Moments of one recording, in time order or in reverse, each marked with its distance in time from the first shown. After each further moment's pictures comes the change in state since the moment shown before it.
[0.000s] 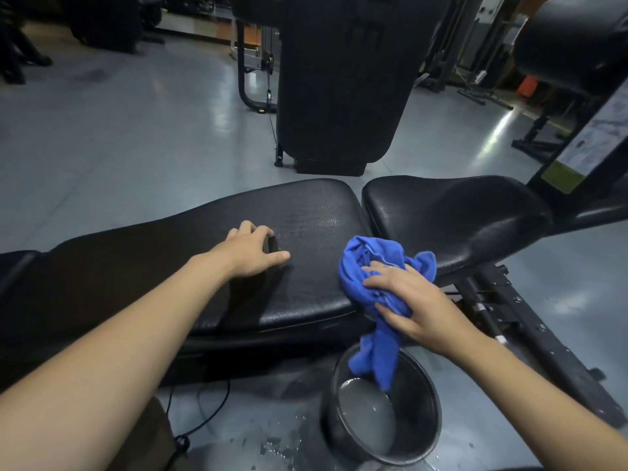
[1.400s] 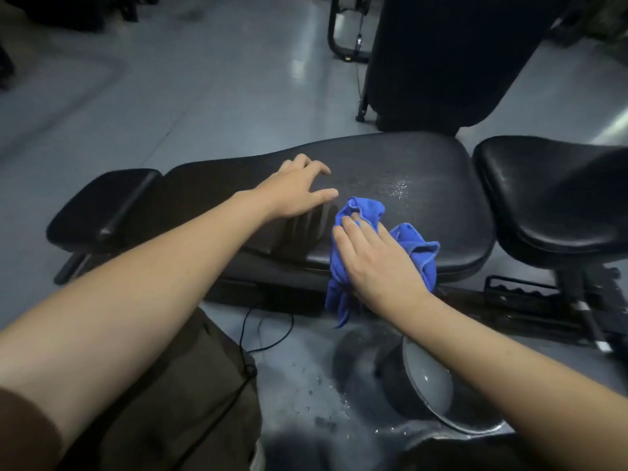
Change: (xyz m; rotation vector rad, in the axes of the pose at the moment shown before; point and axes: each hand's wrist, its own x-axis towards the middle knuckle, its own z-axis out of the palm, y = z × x) left_hand -0.039 -0.080 -0.024 -0.031 0.193 0.119; right_hand 0.096 -0.126 0.131 -0.716 -0.228 -0.145
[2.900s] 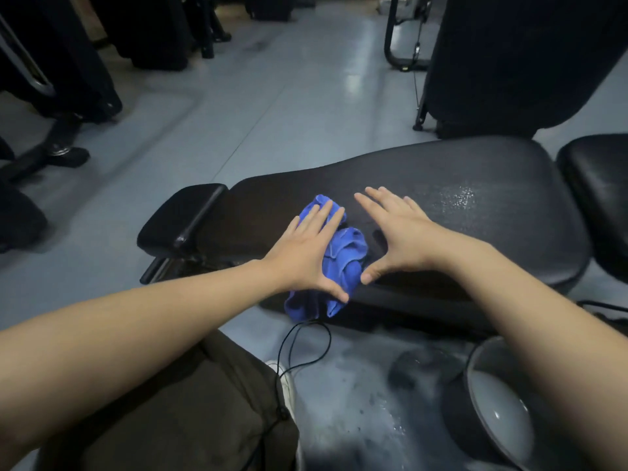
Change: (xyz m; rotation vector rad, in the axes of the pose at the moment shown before) left_hand -0.087 -0.049 0.037 0.324 0.000 0.032; right_hand 0.077 0.023 -0.009 0.644 -0.320 -0.037
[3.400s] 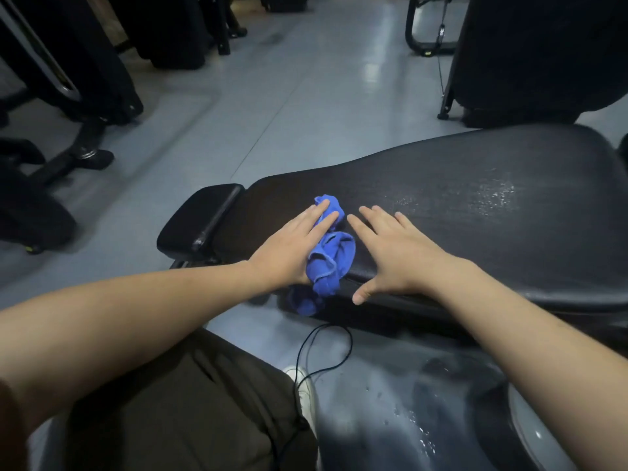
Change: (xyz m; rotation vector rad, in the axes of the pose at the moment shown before) left_hand 0.003 -0.079 0.025 0.041 0.140 0.123; right_hand 0.030 -0.033 0.032 -0.189 -0.057 -0.045
